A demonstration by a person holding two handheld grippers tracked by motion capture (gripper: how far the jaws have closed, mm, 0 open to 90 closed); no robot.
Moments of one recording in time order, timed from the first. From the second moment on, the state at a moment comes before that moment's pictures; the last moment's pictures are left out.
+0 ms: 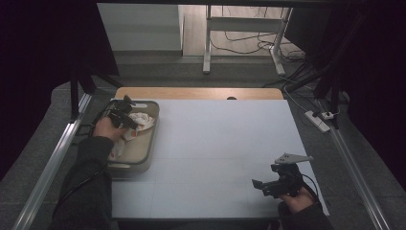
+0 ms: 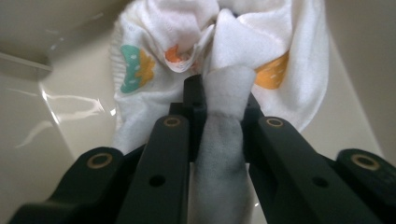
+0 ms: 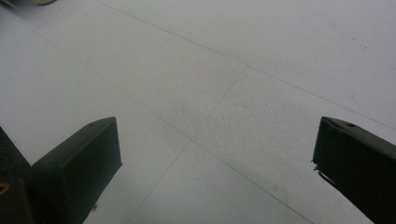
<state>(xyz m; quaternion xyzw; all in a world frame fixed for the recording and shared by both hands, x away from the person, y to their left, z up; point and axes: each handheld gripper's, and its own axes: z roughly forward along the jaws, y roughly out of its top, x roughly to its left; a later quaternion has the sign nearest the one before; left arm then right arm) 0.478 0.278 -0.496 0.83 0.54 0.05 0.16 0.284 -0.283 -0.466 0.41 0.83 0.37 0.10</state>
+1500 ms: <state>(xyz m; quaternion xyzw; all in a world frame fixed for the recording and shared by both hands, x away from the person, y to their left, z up) 0.450 0.260 -0.354 0.82 0.46 0.05 0.34 0.285 -0.283 -0.466 0.41 0.83 0.37 0.10</state>
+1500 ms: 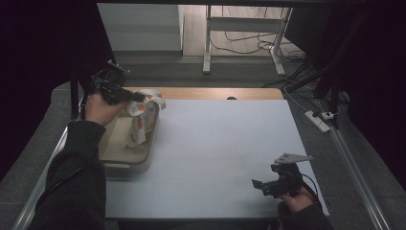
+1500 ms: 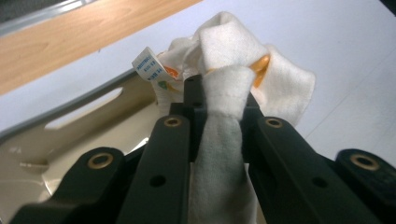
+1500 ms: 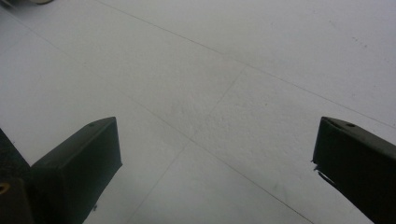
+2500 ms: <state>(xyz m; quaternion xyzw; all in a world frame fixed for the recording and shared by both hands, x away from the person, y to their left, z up) 0.437 0.182 -0.286 0.85 0.36 0.08 0.37 0.285 -0.283 -0.466 0.41 0.83 0.37 0.10</state>
